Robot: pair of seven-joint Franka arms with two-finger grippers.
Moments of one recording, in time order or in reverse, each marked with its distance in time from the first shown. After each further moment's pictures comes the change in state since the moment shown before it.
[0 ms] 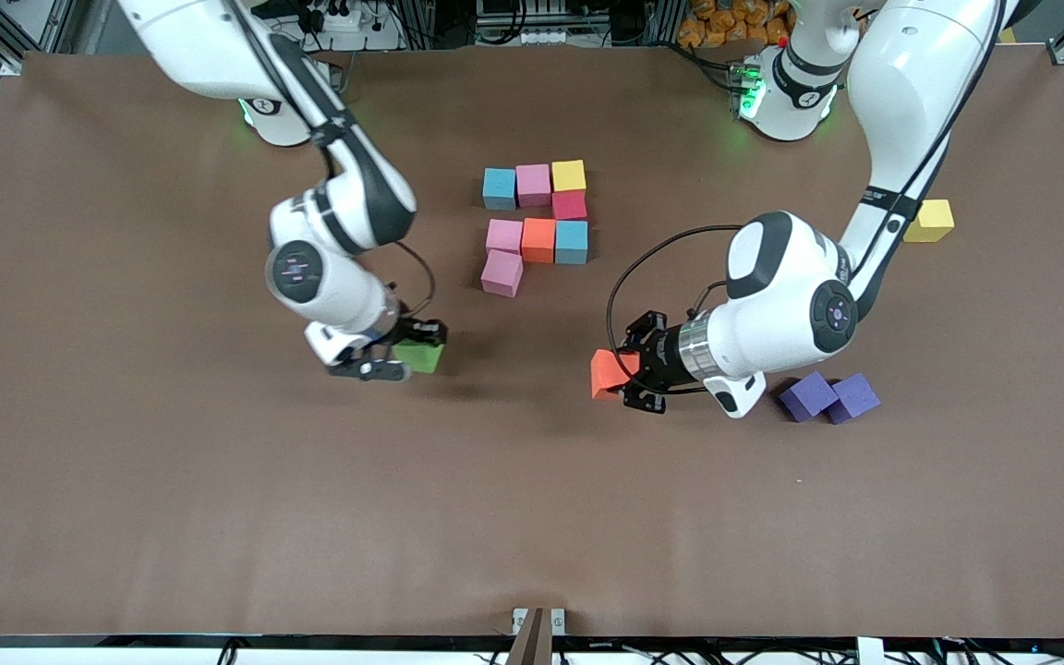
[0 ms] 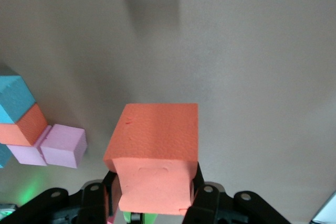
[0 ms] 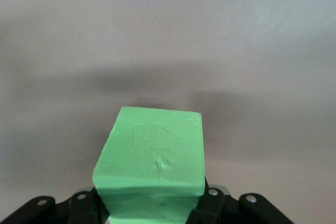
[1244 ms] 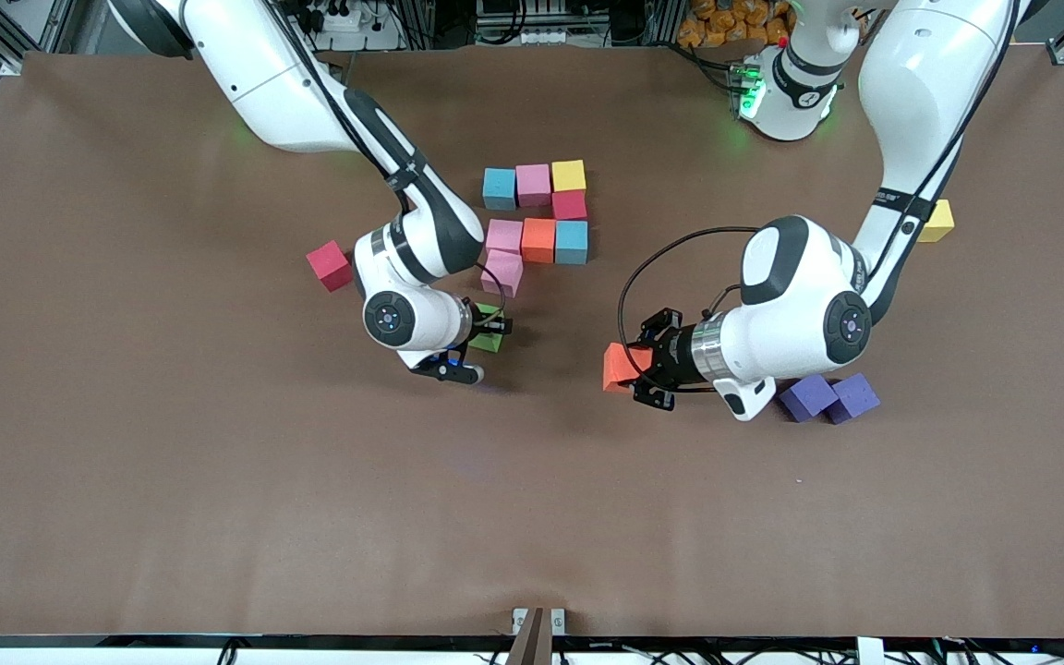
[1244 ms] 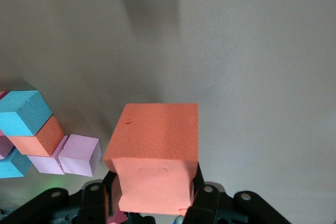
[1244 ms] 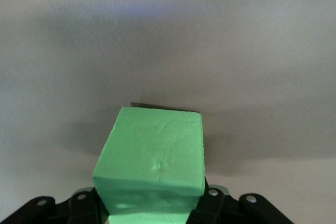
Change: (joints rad) left arm 0.019 -0.001 0.000 -0.002 0.000 -0.048 0.041; right arm 0.086 0.235 0.002 0.235 0.184 -0.179 0.056
